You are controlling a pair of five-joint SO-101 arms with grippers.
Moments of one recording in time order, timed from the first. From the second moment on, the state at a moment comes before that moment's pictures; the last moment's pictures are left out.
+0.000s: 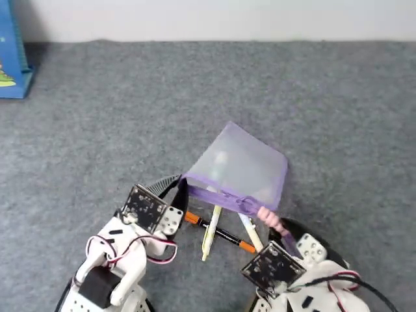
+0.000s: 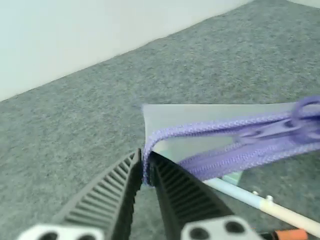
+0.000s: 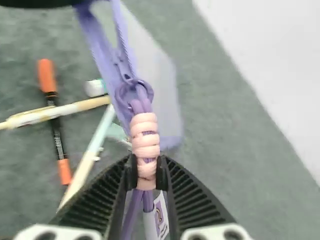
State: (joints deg) left arm 24.5 -101.0 85.8 49.5 -0.4; right arm -12.7 -101.5 42.8 100.2 41.9
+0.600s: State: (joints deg) left arm 14.1 -101.0 81.9 64.1 -0.6; right arm 4.8 -102.8 42.8 100.4 44.2
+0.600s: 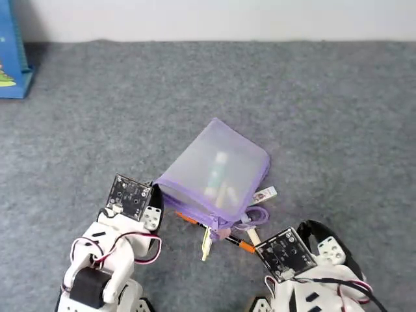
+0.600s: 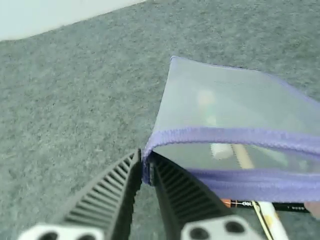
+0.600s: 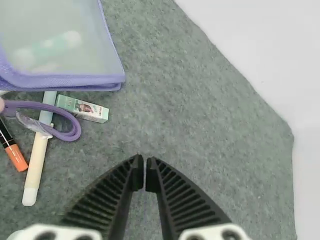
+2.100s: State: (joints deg) left arm 11.3 -101.0 73.2 71.7 -1.8; right arm 5.4 -102.8 42.8 100.4 41.0
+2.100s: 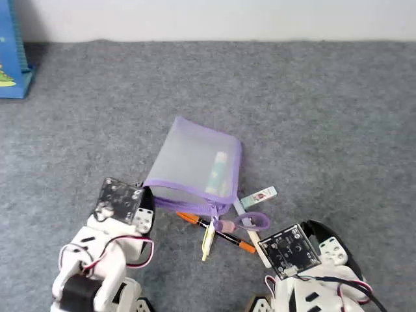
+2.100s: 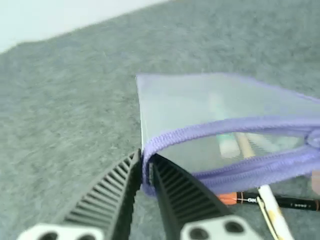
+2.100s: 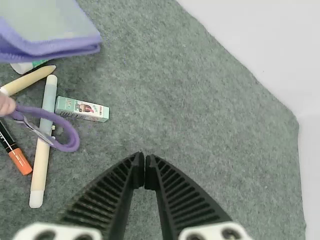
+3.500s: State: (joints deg) left arm 8.4 -72.0 33.1 91.4 0.7; right arm 5.4 -94.5 52.5 93.4 35.0
